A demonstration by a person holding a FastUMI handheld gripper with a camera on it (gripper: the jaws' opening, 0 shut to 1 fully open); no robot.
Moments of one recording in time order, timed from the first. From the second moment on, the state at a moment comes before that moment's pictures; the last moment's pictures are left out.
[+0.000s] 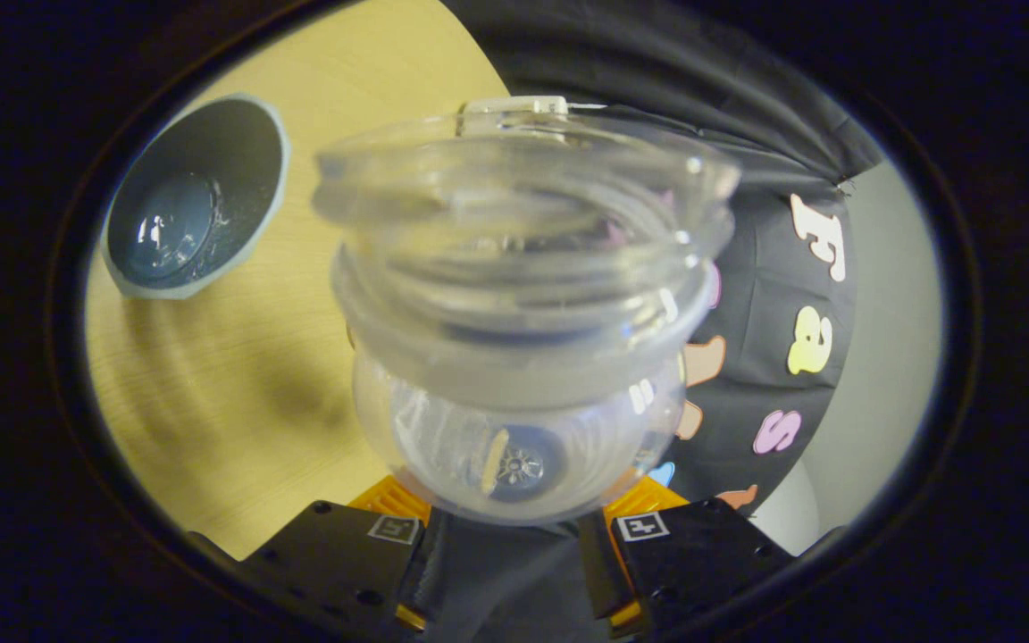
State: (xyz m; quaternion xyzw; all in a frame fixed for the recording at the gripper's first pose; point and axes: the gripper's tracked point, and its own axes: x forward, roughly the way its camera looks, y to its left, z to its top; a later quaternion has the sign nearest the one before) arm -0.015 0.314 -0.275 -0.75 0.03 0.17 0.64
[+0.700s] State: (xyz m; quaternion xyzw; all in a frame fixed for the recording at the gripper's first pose) arm -0.015 0.323 -0.279 -0.81 -0.01 0.18 0.55
